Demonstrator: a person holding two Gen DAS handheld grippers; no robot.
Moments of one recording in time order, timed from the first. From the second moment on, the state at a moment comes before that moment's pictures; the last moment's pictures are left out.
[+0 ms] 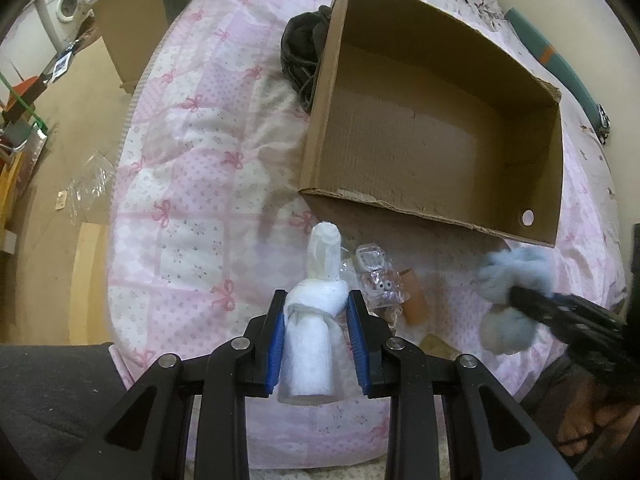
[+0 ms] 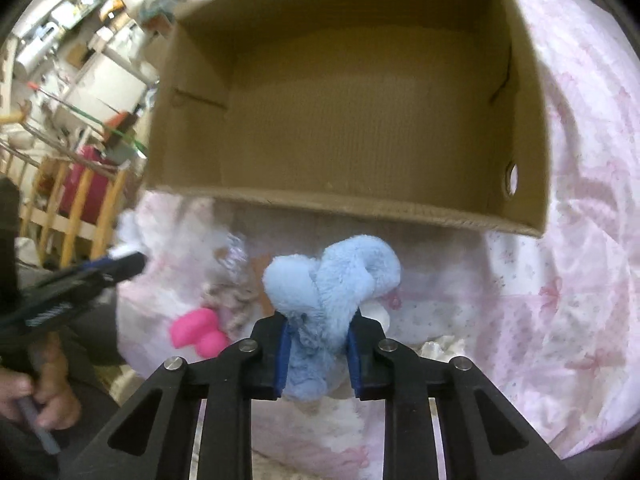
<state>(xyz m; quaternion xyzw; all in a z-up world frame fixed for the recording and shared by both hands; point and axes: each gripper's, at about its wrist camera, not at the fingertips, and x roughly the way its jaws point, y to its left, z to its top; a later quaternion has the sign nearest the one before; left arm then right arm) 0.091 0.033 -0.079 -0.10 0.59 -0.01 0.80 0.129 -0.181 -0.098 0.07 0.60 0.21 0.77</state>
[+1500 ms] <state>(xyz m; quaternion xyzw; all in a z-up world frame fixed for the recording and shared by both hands) 0.175 -0.033 -0.063 0.03 0.47 -0.03 0.88 0.175 -0.246 -0.071 0.16 0.49 0.17 0.84</state>
